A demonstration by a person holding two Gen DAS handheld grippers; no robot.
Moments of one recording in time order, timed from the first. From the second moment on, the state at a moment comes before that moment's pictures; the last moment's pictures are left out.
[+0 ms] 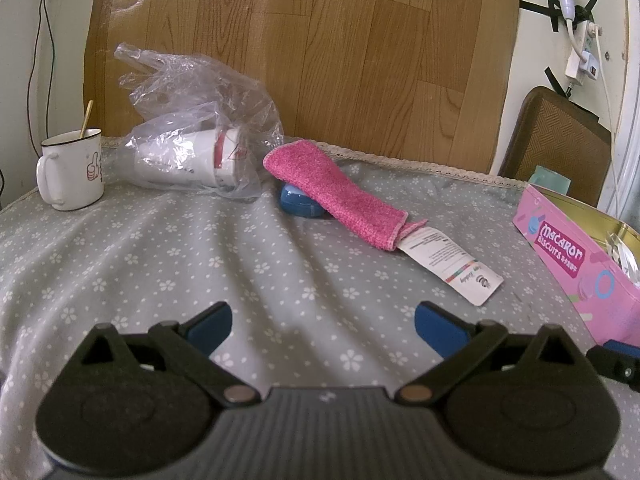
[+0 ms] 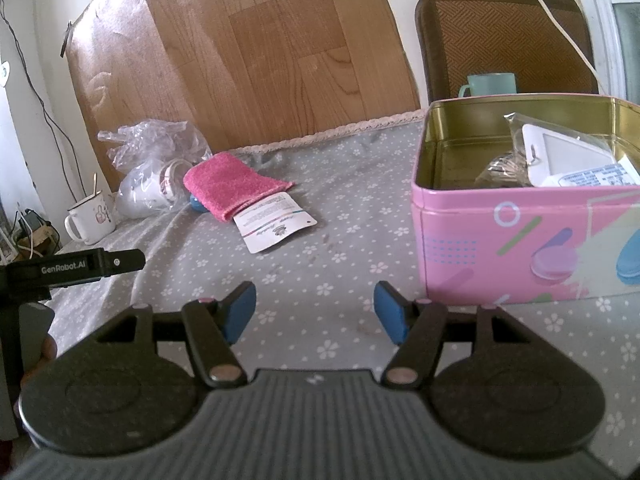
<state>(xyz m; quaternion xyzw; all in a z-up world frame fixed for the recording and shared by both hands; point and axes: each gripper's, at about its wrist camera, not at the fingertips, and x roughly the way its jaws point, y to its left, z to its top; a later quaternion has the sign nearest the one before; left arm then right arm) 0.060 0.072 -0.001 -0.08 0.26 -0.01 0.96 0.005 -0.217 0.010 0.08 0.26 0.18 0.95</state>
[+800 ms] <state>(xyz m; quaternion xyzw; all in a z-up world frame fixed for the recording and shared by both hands) 0.060 0.072 0.000 -0.08 0.26 -0.01 0.96 0.004 -0.216 0.011 0.09 0.26 0.18 0.95</state>
